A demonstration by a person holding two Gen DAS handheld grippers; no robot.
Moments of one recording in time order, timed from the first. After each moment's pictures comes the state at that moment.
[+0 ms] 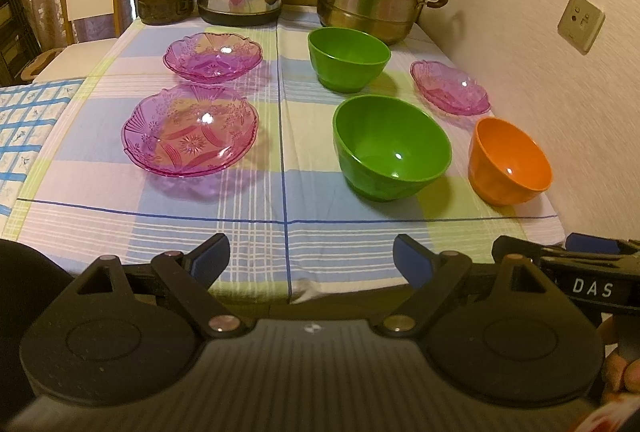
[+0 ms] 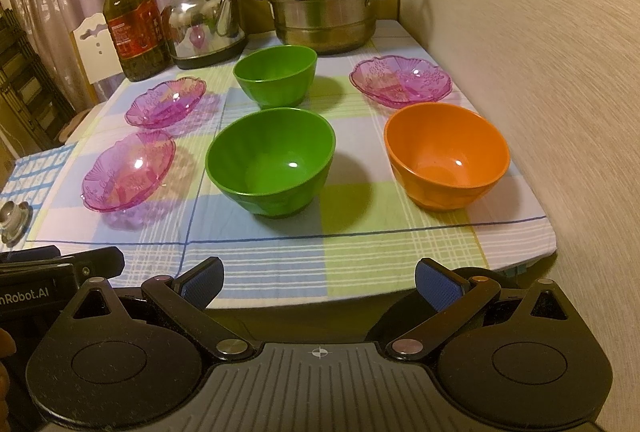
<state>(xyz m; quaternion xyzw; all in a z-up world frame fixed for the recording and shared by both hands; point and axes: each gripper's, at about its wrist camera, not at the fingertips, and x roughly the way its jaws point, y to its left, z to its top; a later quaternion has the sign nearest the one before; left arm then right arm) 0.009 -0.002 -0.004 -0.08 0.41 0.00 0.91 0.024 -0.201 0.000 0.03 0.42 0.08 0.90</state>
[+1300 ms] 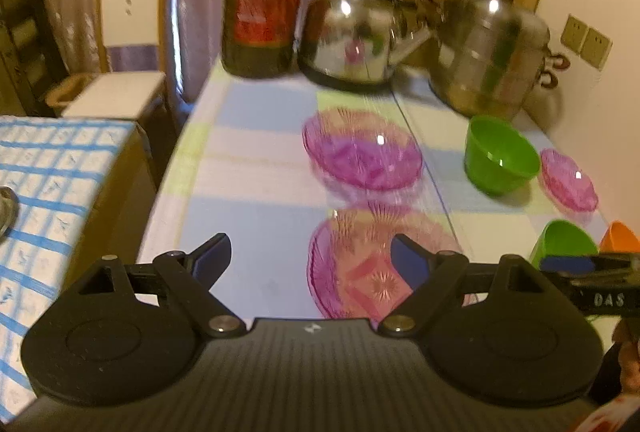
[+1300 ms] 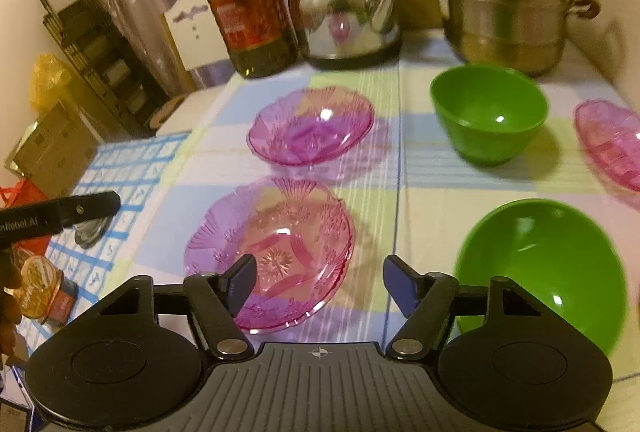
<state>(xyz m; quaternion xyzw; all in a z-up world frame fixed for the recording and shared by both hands) 0.136 0.246 -0.014 -0.08 0.38 0.03 0.92 0.184 -0.011 -0.040 0.05 0.44 0.24 0.86</state>
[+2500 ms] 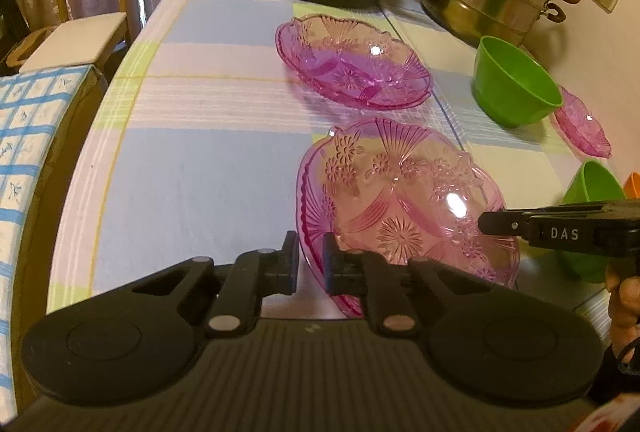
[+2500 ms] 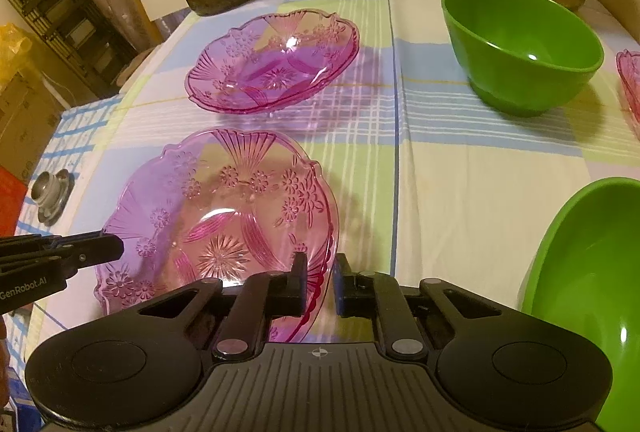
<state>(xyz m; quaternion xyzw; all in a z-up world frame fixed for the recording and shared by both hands) 0.182 0.245 -0.094 -0.09 0.46 -0.01 0.88 0.246 0.019 -0.114 0.03 0.51 0.20 0.84</state>
